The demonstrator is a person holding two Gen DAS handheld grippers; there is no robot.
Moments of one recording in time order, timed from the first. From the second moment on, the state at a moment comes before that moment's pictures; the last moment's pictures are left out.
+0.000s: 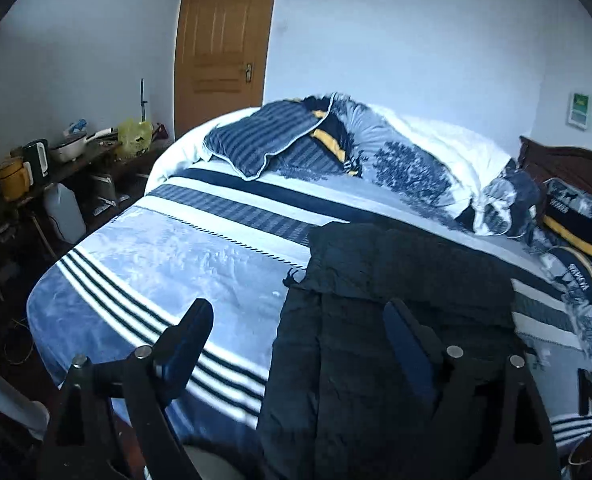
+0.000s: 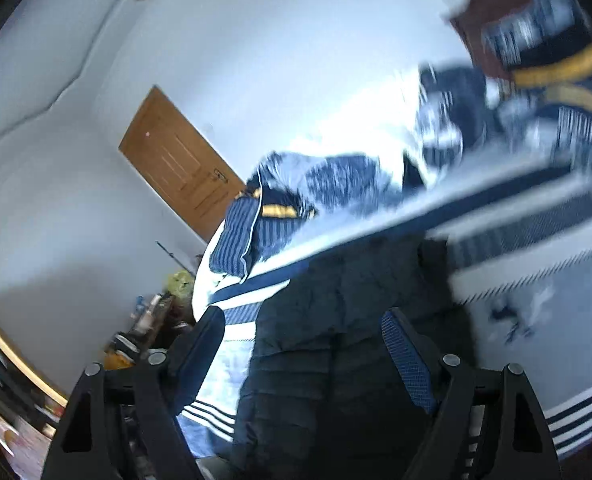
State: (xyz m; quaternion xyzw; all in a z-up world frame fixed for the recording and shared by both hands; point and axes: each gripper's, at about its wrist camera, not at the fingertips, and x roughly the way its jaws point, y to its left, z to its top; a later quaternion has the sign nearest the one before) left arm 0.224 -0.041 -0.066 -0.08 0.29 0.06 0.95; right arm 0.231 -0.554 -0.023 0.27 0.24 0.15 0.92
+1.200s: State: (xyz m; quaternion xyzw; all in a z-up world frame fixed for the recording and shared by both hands) left arm 0.244 -0.079 -0.307 -0.01 0.54 0.03 0.84; right arm 0.218 -0.541 -0.360 0.29 0.53 0.08 0.80
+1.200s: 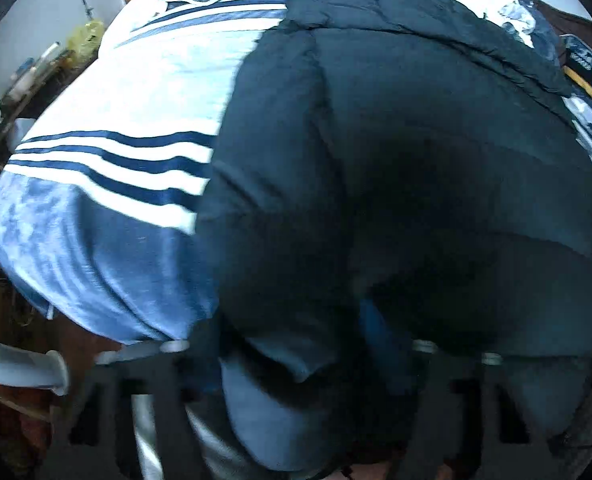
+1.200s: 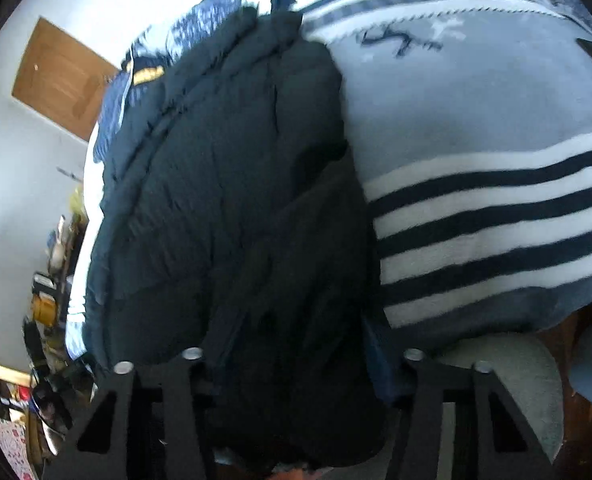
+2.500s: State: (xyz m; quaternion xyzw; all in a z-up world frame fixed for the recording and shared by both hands) left arm 0.171 -0.017 -0.184 -0.13 0.48 -0.03 0.87; right arm 0.144 -0.548 -0.241 0.31 0.45 0.17 0.82
